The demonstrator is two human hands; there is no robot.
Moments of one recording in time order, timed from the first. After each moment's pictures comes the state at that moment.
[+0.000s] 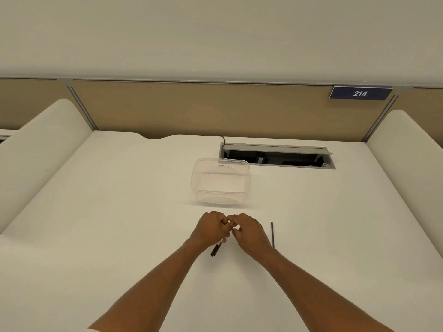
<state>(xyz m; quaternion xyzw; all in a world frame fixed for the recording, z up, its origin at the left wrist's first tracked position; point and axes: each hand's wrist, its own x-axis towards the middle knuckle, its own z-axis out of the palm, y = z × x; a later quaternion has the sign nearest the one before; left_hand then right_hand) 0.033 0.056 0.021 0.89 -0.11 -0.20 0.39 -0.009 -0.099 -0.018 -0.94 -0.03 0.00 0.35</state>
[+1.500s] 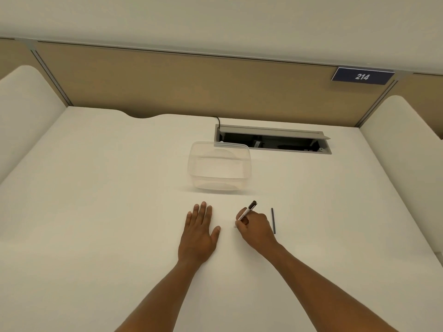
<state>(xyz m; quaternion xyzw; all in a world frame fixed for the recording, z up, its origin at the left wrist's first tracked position) 0.004 0.102 -0.075 0.97 -0.17 -0.03 0.18 -0.021 -0.090 -0.016 -0.92 0.10 0.03 0.38</state>
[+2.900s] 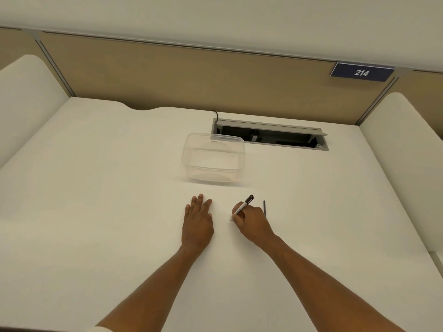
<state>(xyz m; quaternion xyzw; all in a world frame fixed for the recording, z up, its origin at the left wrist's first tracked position) -0.005 0.065 -0.066 0.96 -0.09 -0.04 0.27 -0.033 -0.113 -0.017 -0.92 0.06 0.06 0.37</state>
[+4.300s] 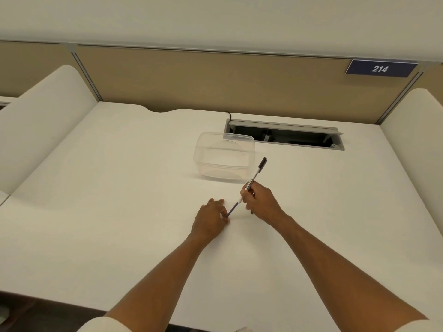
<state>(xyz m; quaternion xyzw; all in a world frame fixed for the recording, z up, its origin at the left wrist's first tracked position) -0.007 0.063 -0.031 0.94 -0.10 -0.15 0.27 -0.010 -0.120 0.021 -0.86 0.07 0.05 0.50</state>
